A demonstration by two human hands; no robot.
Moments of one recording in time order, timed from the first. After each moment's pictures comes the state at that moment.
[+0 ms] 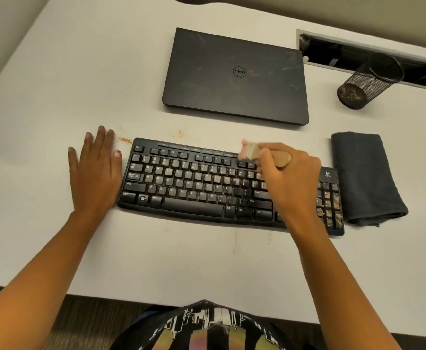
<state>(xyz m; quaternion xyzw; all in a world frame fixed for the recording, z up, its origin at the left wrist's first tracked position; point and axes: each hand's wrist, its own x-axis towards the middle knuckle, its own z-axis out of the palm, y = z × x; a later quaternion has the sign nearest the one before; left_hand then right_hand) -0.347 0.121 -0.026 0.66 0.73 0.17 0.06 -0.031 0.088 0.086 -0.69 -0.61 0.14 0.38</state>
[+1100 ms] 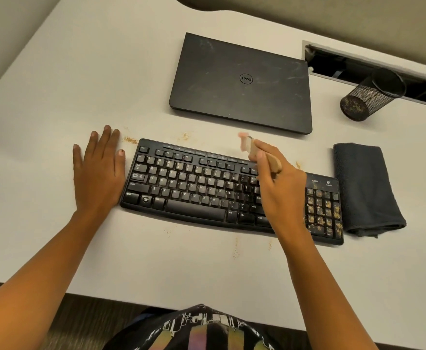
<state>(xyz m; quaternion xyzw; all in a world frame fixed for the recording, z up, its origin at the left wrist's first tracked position) -0.347 0.121 -0.027 0.65 0.73 0.18 0.06 -0.046 0.084 0.077 -0.68 -0.58 0.20 0.40</state>
